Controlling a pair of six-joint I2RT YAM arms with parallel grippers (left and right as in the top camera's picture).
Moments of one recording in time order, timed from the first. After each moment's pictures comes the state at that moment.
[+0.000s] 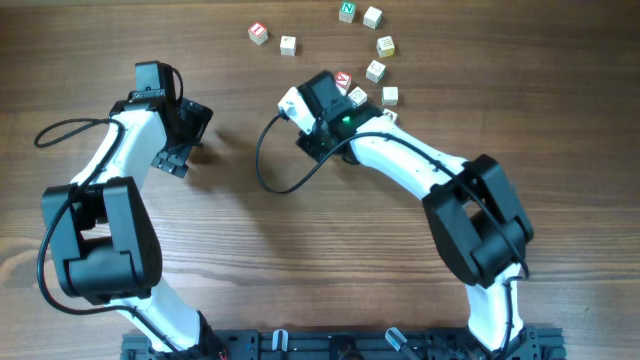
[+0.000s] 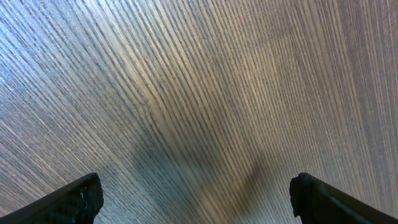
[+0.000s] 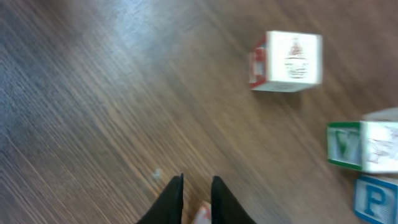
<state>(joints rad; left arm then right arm) 0.11 1.89 1.25 -0.65 0.01 -1.03 0.64 2.12 1.50 -0.43 -0.02 -0.32</state>
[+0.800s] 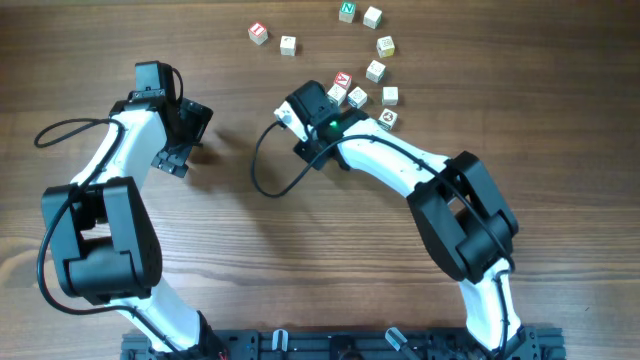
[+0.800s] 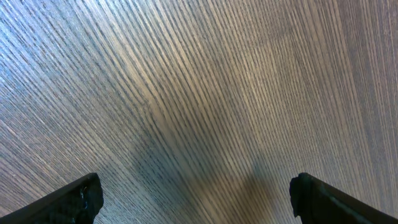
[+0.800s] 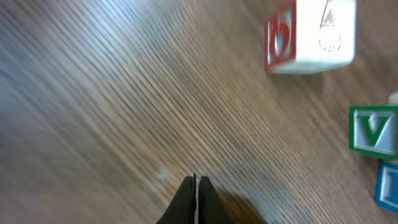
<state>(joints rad) 0.11 1.89 1.25 -0.65 0.01 -1.03 0.68 2.16 1.55 -0.51 0.08 -0.25</state>
